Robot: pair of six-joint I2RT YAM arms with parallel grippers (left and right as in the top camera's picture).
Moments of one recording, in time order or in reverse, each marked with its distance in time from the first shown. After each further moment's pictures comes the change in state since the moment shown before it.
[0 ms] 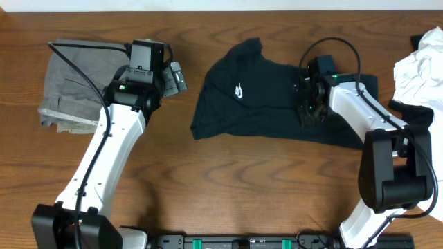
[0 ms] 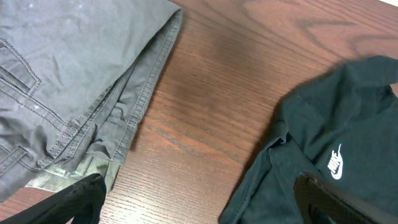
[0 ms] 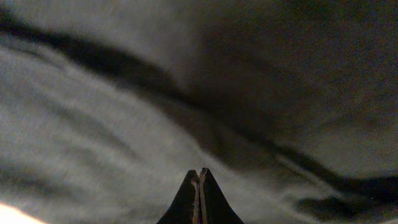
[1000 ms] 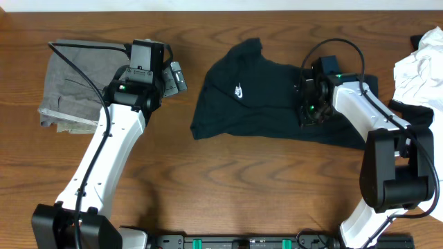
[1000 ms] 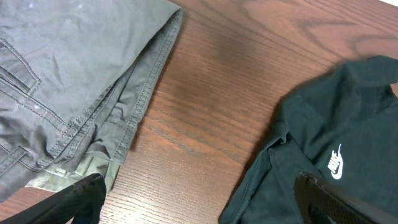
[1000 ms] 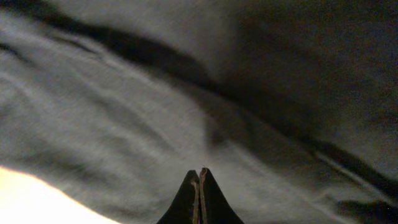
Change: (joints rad) left arm 0.000 0.000 0.000 0.000 0.000 0.000; right arm -0.019 0.000 -0.002 -0.027 -0.120 0.014
